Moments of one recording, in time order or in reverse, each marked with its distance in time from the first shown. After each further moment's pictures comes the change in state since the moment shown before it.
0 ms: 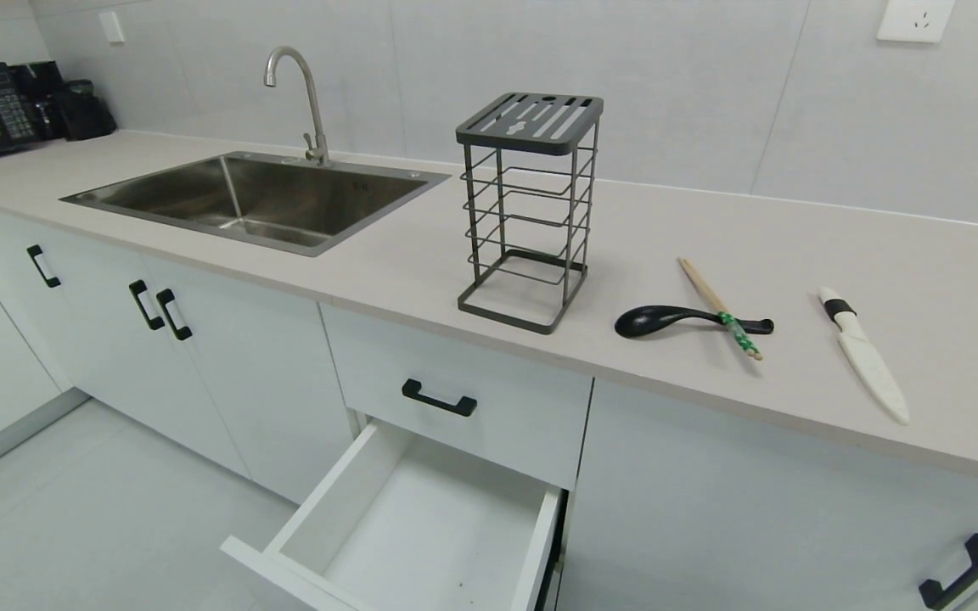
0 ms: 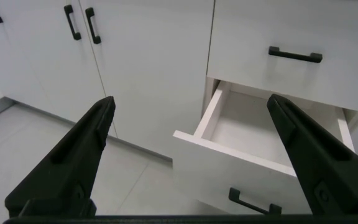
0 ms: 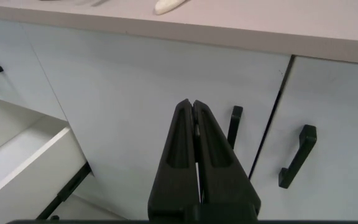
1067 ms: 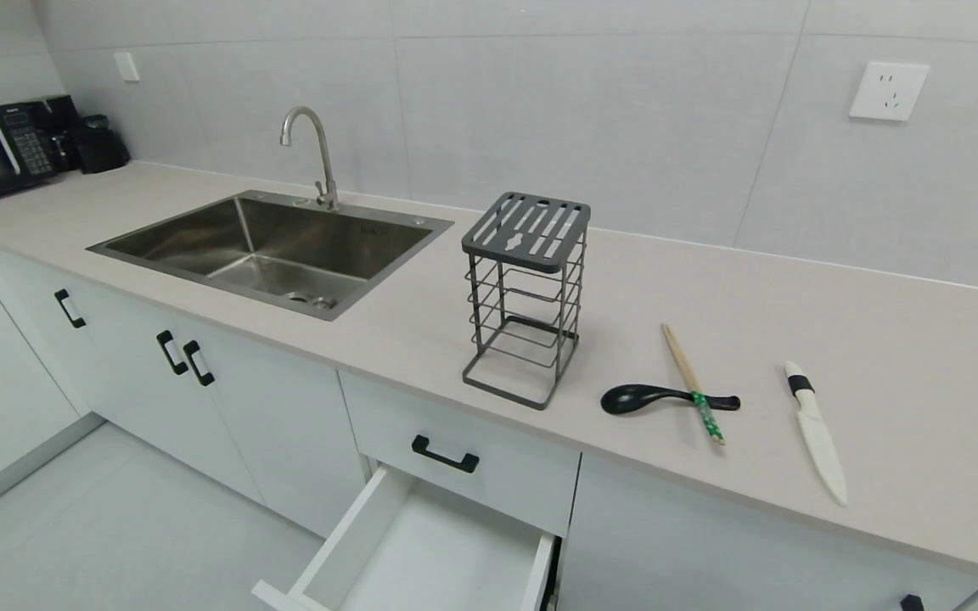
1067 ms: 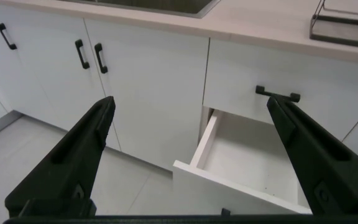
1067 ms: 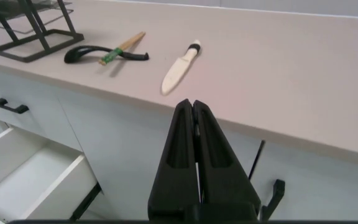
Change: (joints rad) left arm 0.000 0.000 0.000 0.000 0.000 0.000; right arm 0.000 0.000 0.000 0.000 0.000 -0.001
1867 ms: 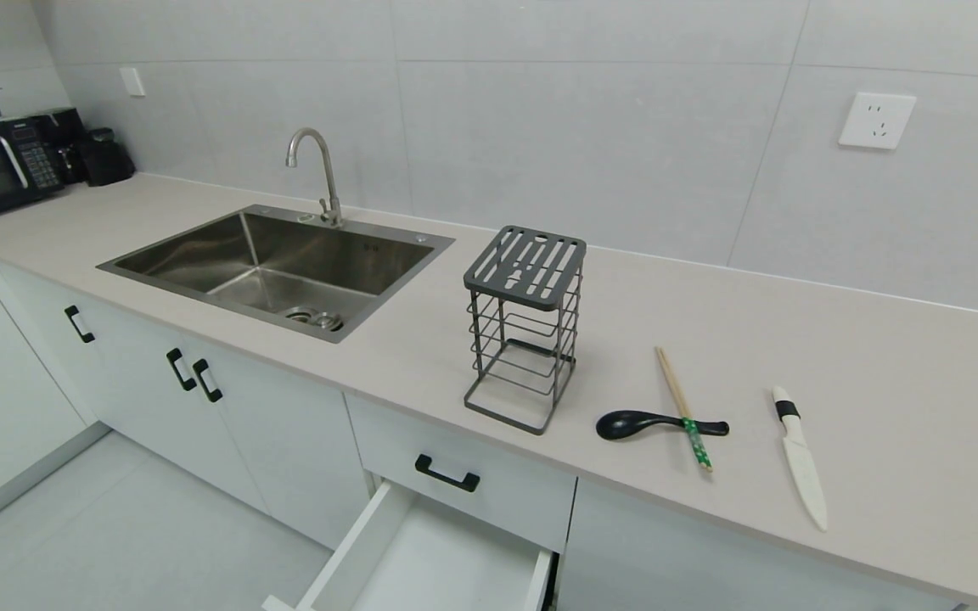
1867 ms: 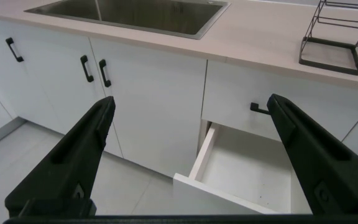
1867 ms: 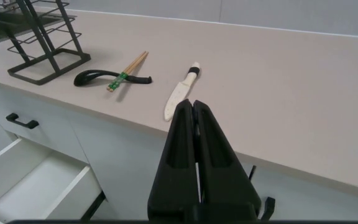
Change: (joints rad) left arm 0.000 0.000 0.000 0.000 0.000 0.000; right arm 0.000 0.000 0.001 -0.001 0.002 0.000
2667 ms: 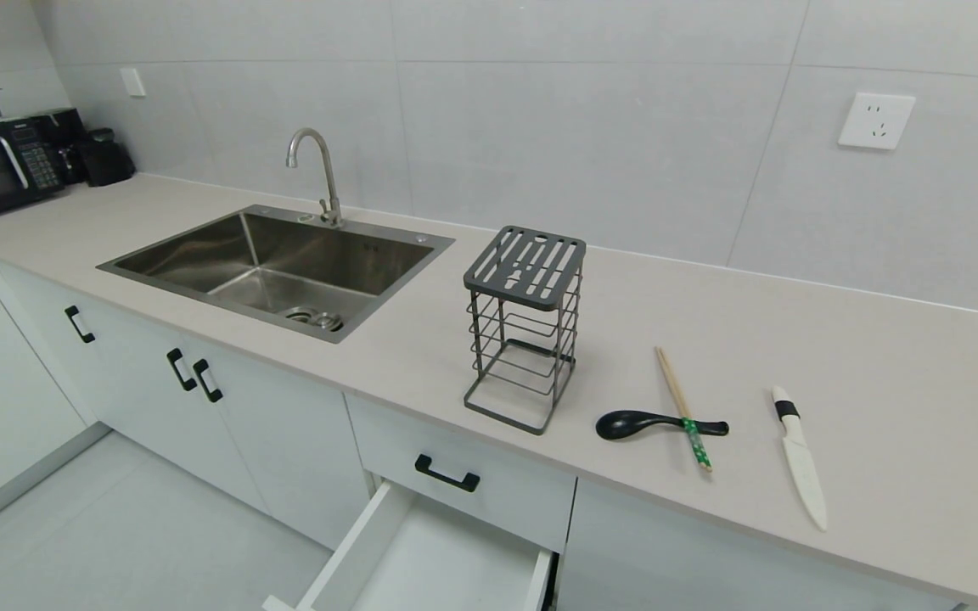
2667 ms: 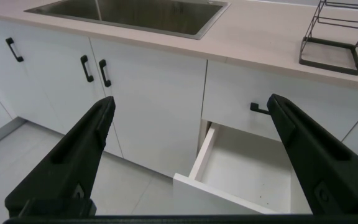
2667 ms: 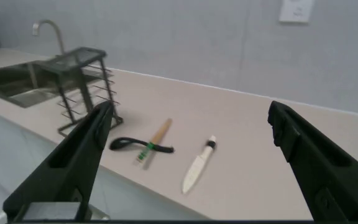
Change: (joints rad) left arm 0.000 0.000 0.000 0.000 0.000 0.000; right arm 0.080 0.292 -0.319 -0.145 0.094 -0.001
